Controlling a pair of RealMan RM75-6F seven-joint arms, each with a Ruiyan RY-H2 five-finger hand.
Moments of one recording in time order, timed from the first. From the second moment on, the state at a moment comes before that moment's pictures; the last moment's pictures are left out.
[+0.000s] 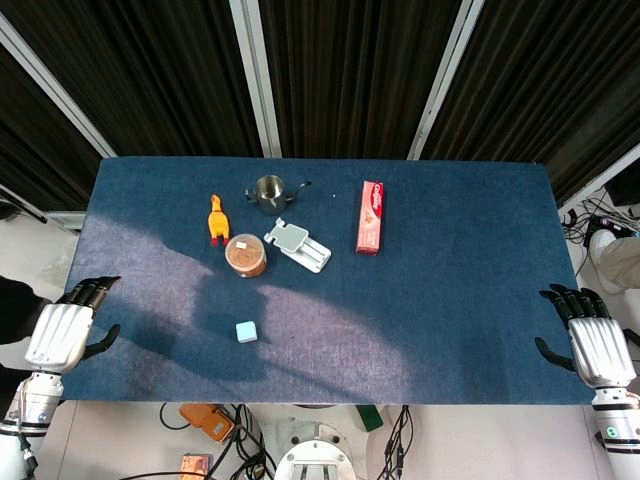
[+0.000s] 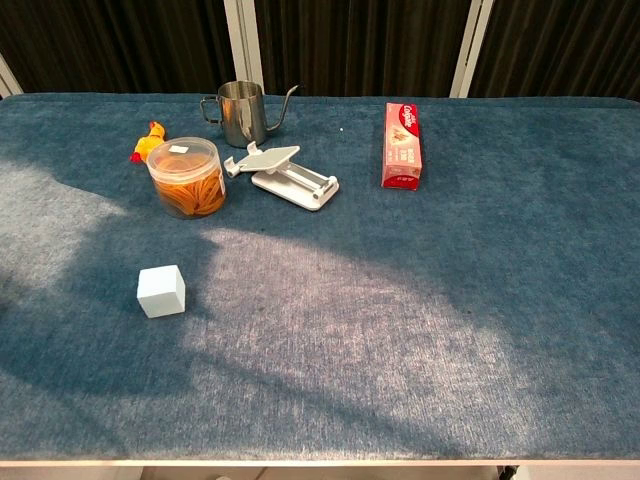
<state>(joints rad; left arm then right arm) -0.14 -1.16 -0.02 -1.64 1.54 1.44 0.10 0.09 -1.10 0.04 -1.60 -1.51 1.43 -0.04</state>
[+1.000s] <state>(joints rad) -0.18 -1.25 0.02 -1.70 1.57 1.35 0.17 0.09 -1.10 0.04 -1.60 -1.51 1.43 -0.03</state>
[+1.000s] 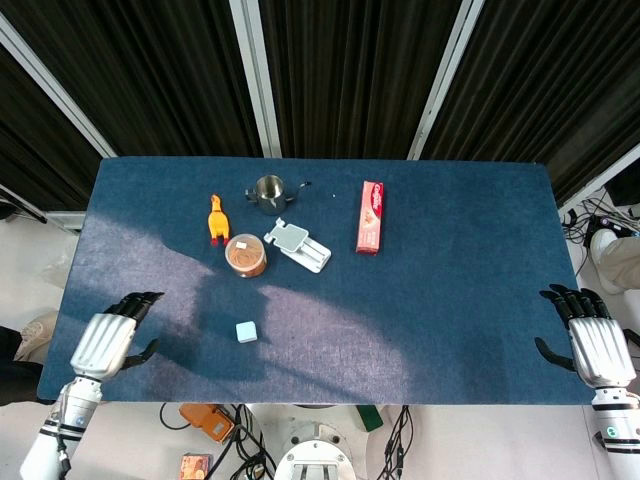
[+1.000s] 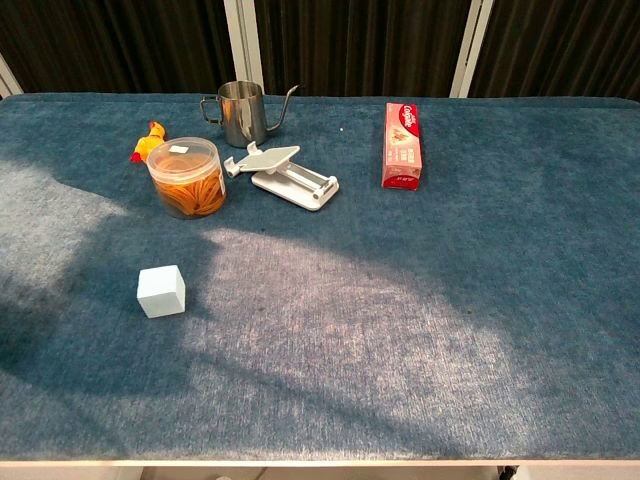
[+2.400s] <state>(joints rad) -0.36 -1.55 -0.01 -1.61 1.48 1.16 0.23 0.10 -1.10 0.04 -1.60 -1.50 1.42 -0.02</state>
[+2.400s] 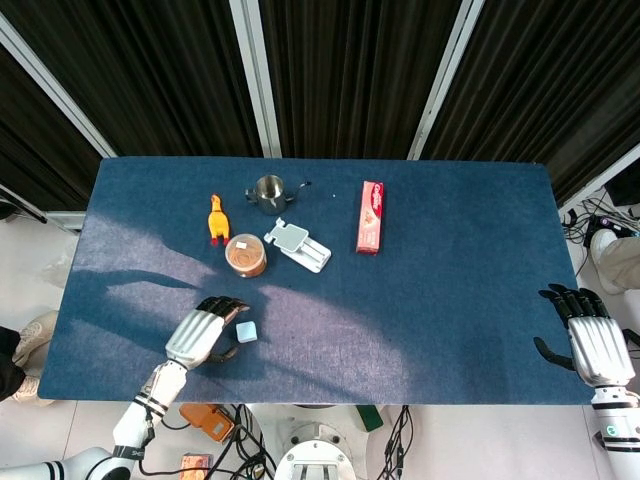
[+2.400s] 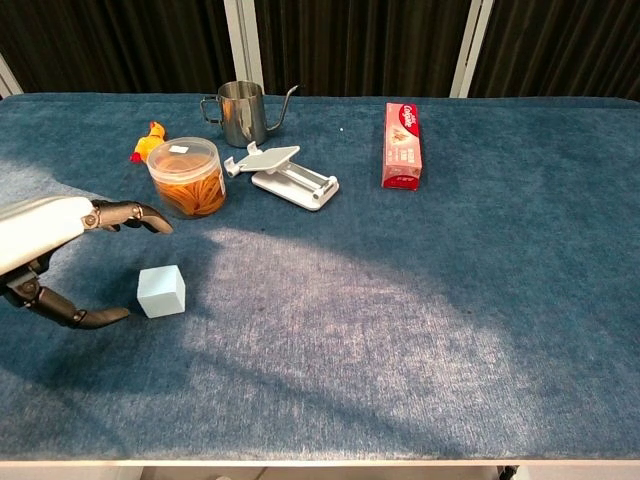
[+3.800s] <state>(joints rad) -0.40 -1.63 -0.04 -1.53 1.38 1.15 0.30 0.10 -1.10 0.04 -1.61 -1.49 1.41 -0.02</state>
